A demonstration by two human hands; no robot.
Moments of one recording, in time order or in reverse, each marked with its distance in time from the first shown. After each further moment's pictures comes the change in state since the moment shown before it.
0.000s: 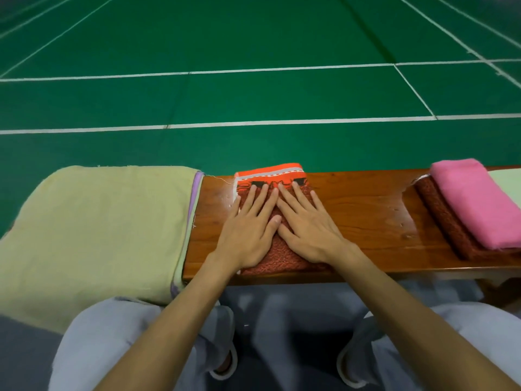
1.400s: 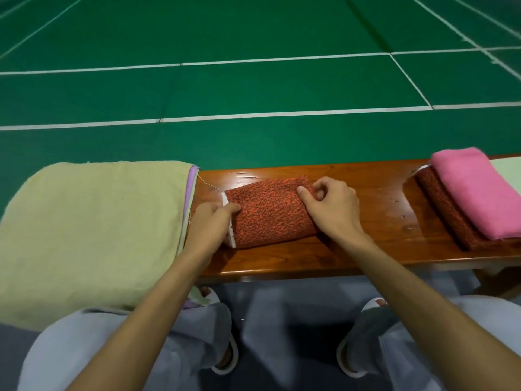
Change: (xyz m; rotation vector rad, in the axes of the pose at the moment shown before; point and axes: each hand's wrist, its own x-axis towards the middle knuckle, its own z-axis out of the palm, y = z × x) left_hand -0.017 -0.018 -0.043 -0.975 0.121 -0.711; right_hand 0.000 0.010 -0.027 0.416 0.441 0.555
